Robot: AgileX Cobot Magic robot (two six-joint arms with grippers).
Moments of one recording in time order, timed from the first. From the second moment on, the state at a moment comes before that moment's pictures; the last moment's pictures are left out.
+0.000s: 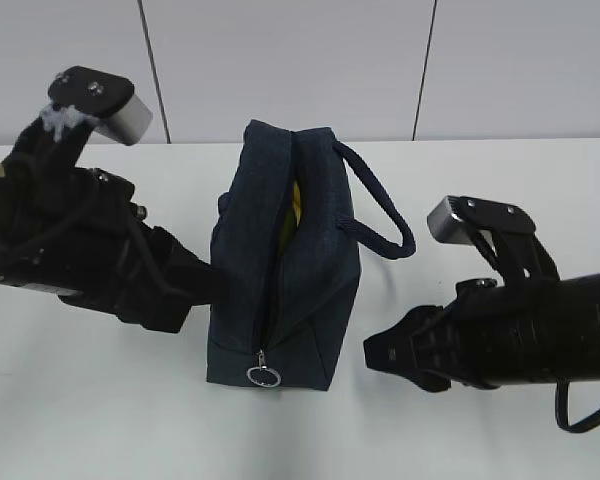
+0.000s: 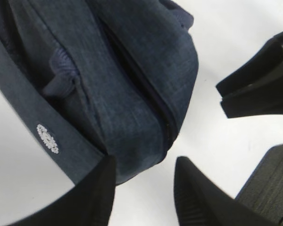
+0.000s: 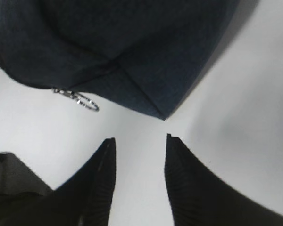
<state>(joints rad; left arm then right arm) -0.61 1.29 -0.79 -0.56 0.45 0.51 0.42 1.44 -0.55 1.67 0.41 -1.39</state>
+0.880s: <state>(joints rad) -0.61 1.25 -0.79 -0.61 0.48 0.51 0.34 1.45 -0.98 -0.19 1.01 -0.06</state>
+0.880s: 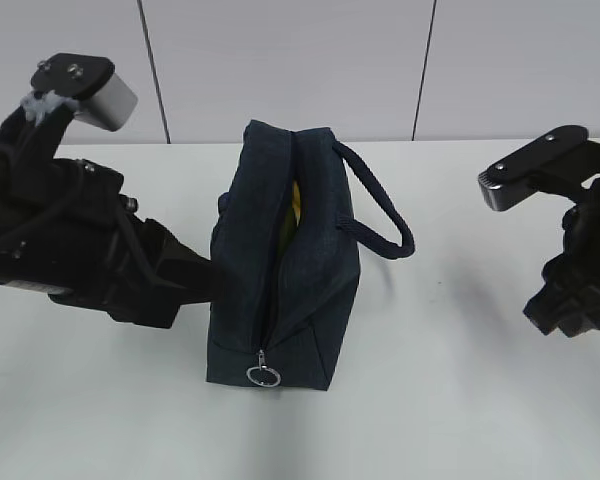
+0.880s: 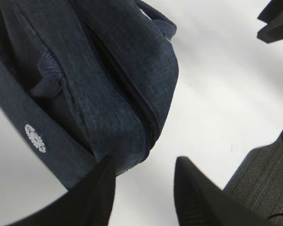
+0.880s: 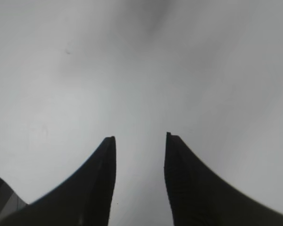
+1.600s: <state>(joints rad) -0.61 1.25 -0.79 -0.62 0.48 0.51 0.51 1.28 -0.86 -0.16 0.65 0.05</state>
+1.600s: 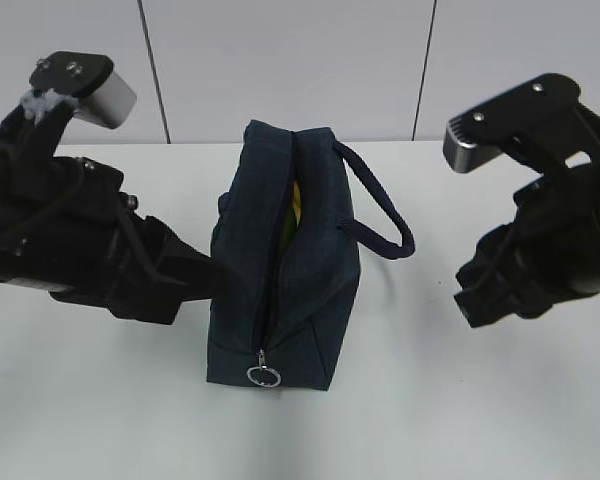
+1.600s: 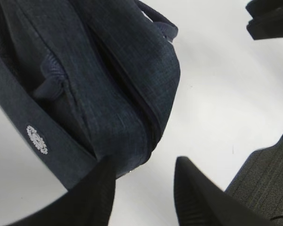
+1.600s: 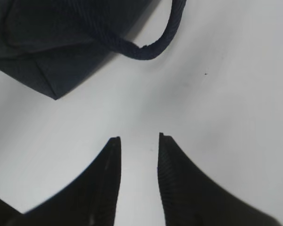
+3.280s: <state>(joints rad) -0.61 1.25 -0.79 -0.61 0.46 0.51 0.51 1.10 -0.39 0.00 -0.03 0.08</state>
